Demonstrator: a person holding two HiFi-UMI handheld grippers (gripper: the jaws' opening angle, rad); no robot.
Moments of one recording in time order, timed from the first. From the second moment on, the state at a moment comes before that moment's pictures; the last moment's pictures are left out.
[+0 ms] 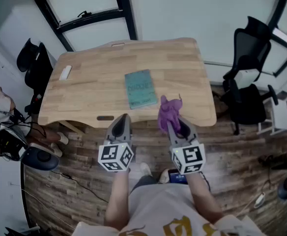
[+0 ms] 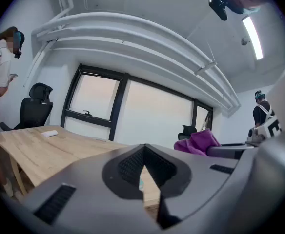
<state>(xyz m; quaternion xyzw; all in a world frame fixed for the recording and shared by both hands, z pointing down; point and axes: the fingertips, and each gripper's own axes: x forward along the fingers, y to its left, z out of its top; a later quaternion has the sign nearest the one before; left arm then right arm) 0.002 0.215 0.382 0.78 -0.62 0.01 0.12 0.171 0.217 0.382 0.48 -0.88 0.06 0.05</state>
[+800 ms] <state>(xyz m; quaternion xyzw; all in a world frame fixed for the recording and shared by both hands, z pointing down) 0.001 0.215 0.383 0.77 -0.62 0.02 0.11 0.174 0.215 0.387 0.47 -0.88 0.06 0.04</state>
